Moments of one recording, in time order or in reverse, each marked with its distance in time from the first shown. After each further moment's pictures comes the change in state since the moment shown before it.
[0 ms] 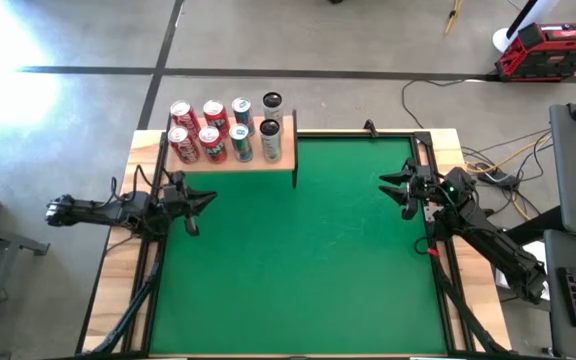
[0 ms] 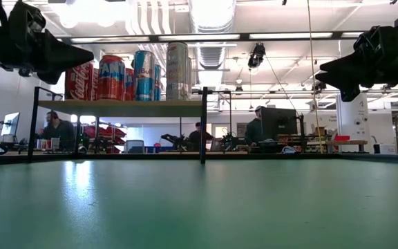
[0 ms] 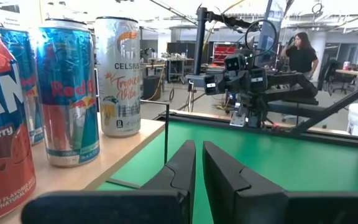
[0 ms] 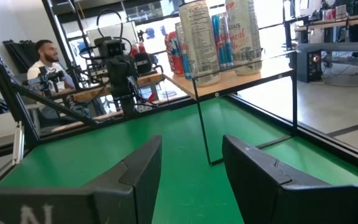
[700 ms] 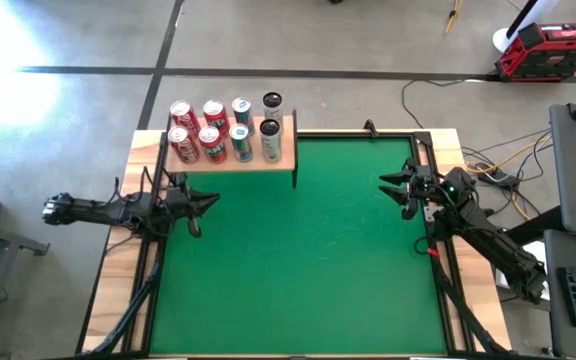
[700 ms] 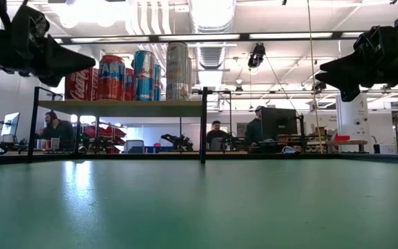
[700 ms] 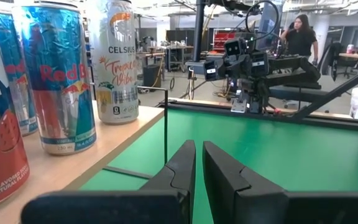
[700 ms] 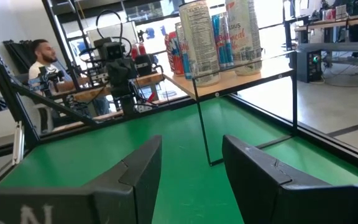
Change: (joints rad) left arm 0.000 0.056 -0.001 -0.002 0.001 0.000; right arm 0.000 0.000 0.000 0.000 0.000 0.000
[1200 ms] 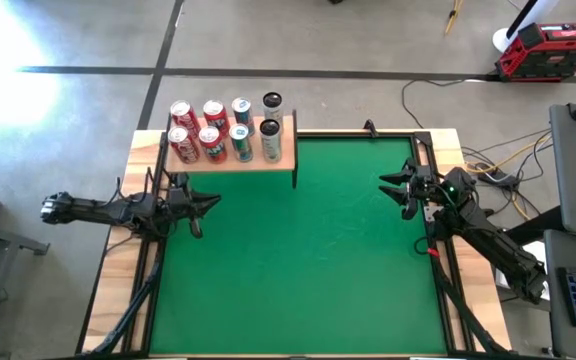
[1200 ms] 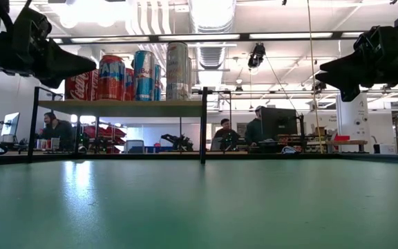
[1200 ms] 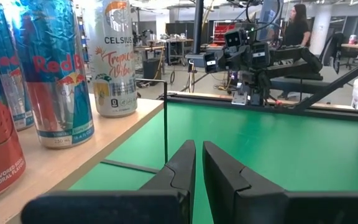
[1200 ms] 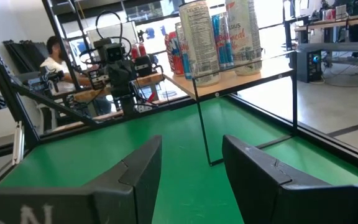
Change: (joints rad) left arm 0.000 0.033 0.000 0.000 0.000 0.000; right arm 0.000 0.000 0.000 0.000 0.000 0.000
